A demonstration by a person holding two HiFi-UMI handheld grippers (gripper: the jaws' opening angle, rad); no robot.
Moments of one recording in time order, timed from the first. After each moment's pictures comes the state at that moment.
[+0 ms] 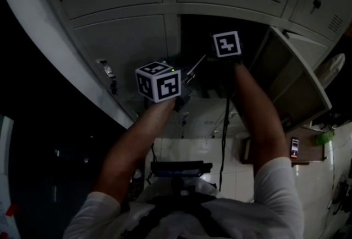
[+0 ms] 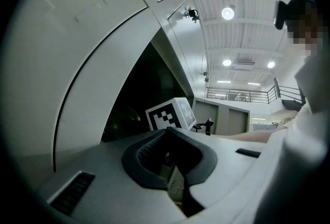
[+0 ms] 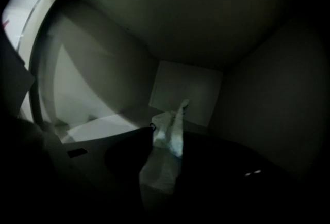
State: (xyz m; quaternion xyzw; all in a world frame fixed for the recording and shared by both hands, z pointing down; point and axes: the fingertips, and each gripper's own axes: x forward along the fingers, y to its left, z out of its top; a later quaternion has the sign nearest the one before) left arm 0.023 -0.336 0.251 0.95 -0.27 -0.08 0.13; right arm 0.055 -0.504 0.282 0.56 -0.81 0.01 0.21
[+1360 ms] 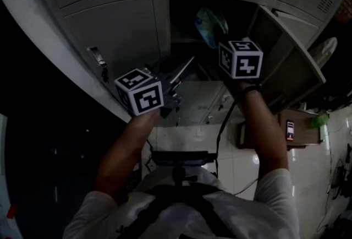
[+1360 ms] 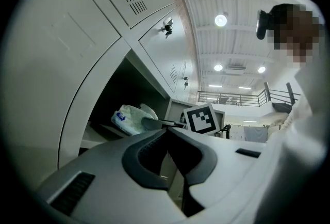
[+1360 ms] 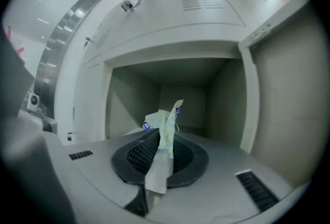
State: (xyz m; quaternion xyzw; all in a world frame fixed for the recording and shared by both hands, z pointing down) left arm 0.015 -0.250 0.249 0.96 -0.22 -0.11 0.12; right arm 0.088 -0.368 0.242 0.56 -0.82 0.00 0.08
